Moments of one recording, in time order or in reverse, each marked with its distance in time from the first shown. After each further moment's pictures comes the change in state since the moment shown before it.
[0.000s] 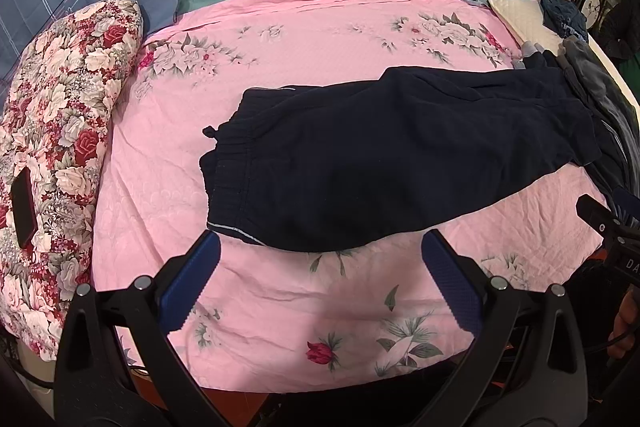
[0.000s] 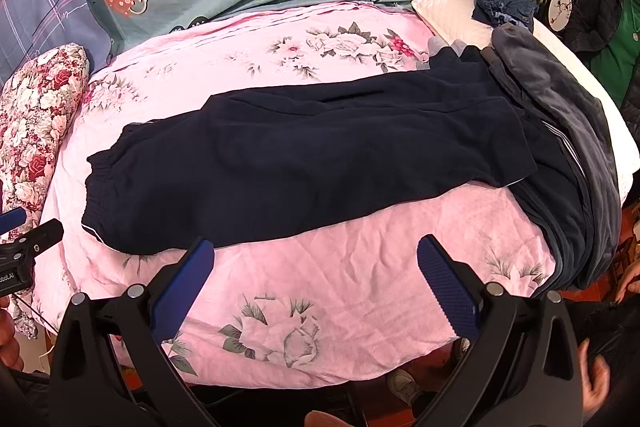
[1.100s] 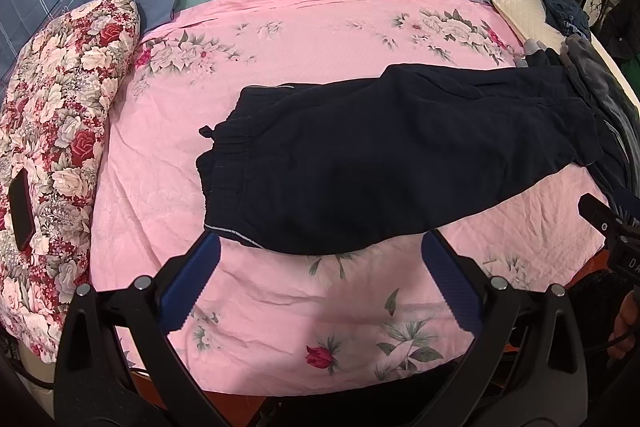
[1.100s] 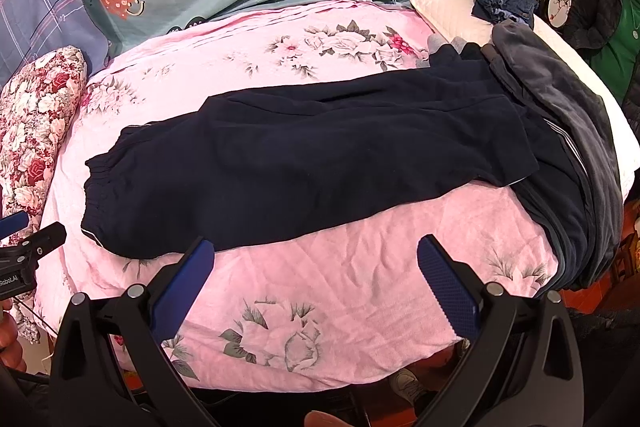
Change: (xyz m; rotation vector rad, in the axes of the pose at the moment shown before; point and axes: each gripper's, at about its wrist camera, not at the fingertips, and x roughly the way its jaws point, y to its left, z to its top) left arm 0.007 -0.002 0.006 0.001 0.022 -0.002; right arm 0.004 -0.001 0.003 0.009 0.006 0.001
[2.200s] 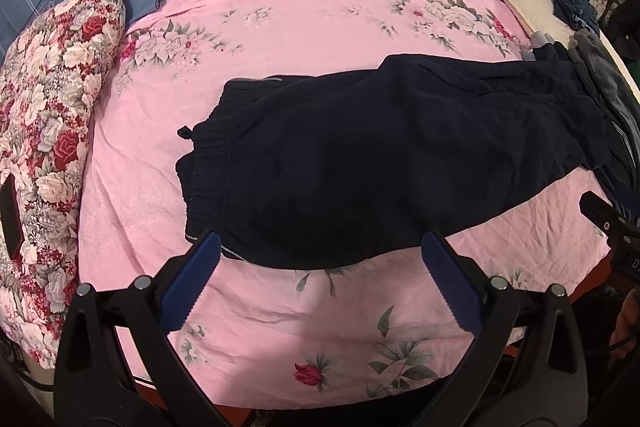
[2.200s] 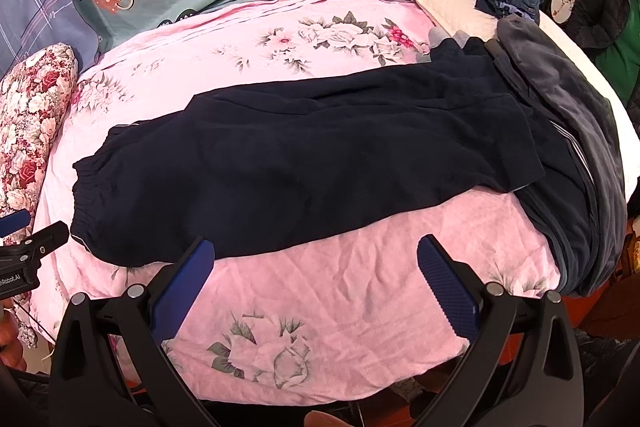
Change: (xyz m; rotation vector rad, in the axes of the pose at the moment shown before) left arm 0.036 -0.006 0.022 -0.012 0.069 -0.009; right arm 0.027 -0.007 0.022 -0.008 0.048 0.004
